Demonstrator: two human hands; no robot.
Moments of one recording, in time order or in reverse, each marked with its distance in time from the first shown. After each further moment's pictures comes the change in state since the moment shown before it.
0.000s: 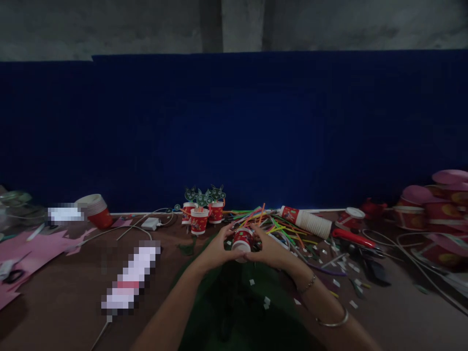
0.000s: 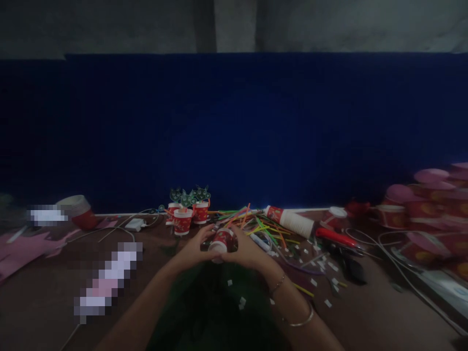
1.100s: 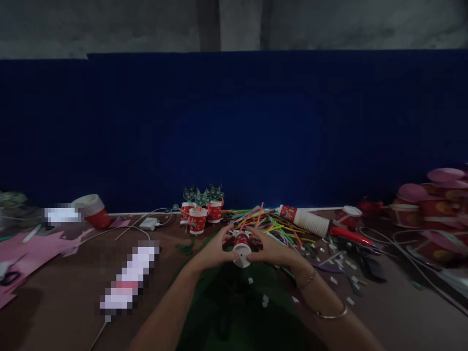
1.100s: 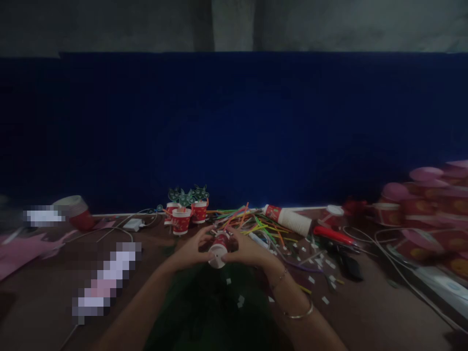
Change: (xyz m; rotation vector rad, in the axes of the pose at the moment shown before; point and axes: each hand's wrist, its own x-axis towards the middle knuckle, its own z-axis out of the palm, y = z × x) left_hand -0.003 0.017 -0.002 0.026 -0.200 -0.095; right_hand 0.000 0.000 -0.006 0.338 -0.244 0.026
